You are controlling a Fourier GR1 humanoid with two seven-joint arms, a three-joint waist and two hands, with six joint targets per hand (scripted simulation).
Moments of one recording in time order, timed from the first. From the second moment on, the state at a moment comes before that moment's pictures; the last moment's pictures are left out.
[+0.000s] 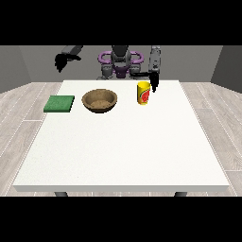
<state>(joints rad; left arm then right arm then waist) -0.26 0.04 0.05 -1.09 0.00 0.19 -0.57 0.04 -0.18 -0.23 -1.52 -0.27 0.34 -0.28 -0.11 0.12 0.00</state>
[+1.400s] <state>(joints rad) -0.60 0.13 -0.15 -0.62 -0.58 0.71 -0.30 -0.10 -0.38 -0.36 -1.34 -0.40 0.44 -0.11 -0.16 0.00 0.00</state>
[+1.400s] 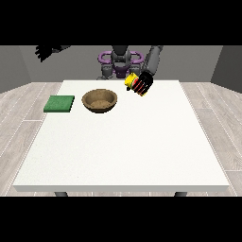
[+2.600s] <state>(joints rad) -0.91 0.00 -0.68 -0.60 -1.23 0.28 0.63 -0.21 -0.38 -0.34 -1.10 -0.35 0.44 -0.11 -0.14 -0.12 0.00</state>
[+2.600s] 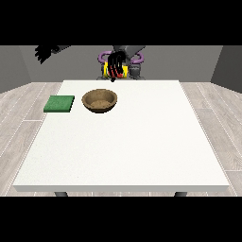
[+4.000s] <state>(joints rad) -0.73 0.05 -0.12 -1.37 -0.20 0.33 0.24 -0.28 -0.29 -0.39 -1.08 -0.34 0.23 -0.14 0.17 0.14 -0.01</state>
